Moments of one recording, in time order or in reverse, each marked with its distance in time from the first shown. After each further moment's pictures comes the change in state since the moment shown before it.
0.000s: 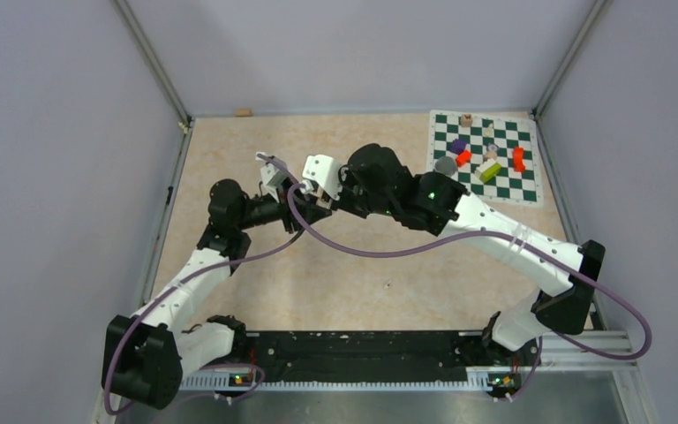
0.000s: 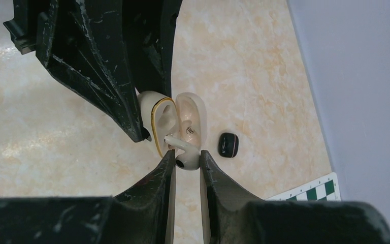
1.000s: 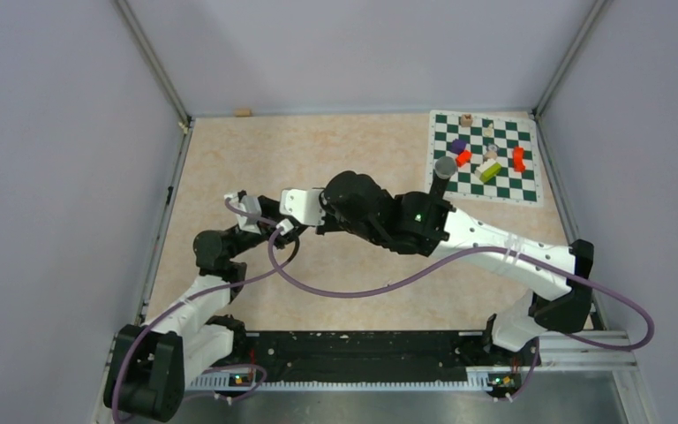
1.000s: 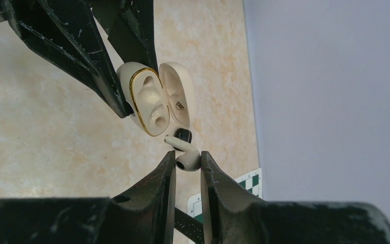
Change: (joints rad) left arm 0.068 -0.069 -0.330 0.748 -0.055 -0.103; right arm 0.181 0.023 0.058 -0.031 0.280 -0.203
